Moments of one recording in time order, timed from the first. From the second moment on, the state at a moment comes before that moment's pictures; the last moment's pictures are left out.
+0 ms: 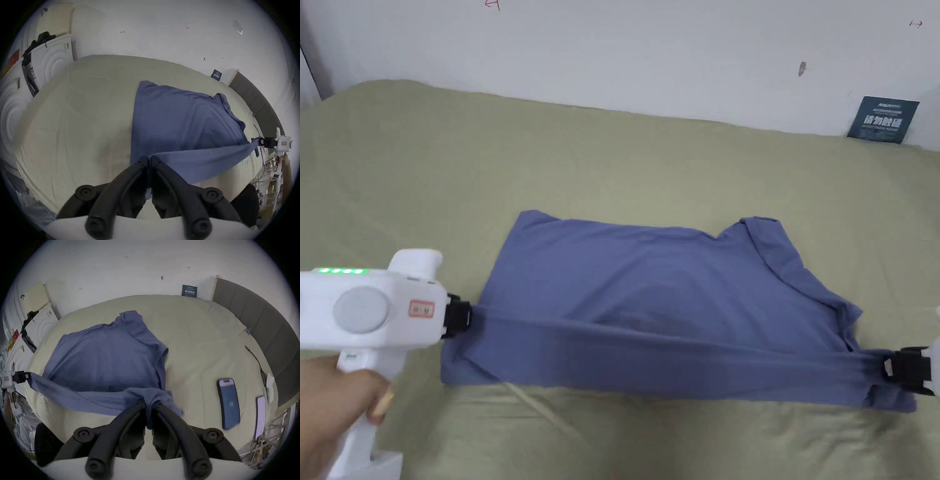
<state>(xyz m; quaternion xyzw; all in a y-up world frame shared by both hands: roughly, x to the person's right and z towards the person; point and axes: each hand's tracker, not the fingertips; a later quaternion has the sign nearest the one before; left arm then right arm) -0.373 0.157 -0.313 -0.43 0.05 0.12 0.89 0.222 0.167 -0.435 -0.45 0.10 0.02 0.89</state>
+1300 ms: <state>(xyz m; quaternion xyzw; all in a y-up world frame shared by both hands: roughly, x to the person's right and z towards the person) -0.346 0.101 -0.251 -0.48 0.07 0.15 0.86 0.202 0.107 -0.368 -0.54 0.14 0.00 0.83</state>
